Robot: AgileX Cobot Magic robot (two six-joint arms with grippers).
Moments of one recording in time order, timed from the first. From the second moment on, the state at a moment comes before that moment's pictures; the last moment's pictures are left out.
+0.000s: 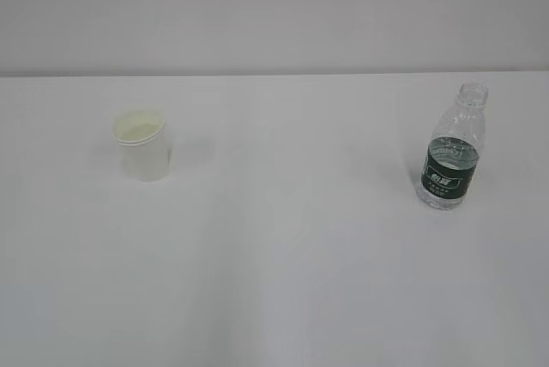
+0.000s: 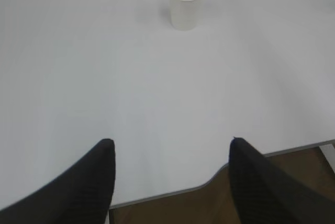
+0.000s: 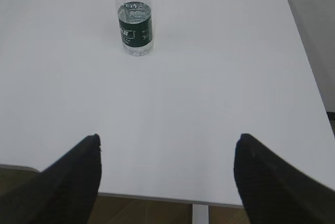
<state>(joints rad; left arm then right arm) -0.13 0.00 -0.61 -0.07 1.22 0.03 0.14 0.01 -0.59 -0.16 1.24 0.00</state>
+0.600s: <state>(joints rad) -0.13 0.00 -0.56 -0.05 1.19 0.03 0.14 0.01 -0.53 -0.17 1.21 0.00</state>
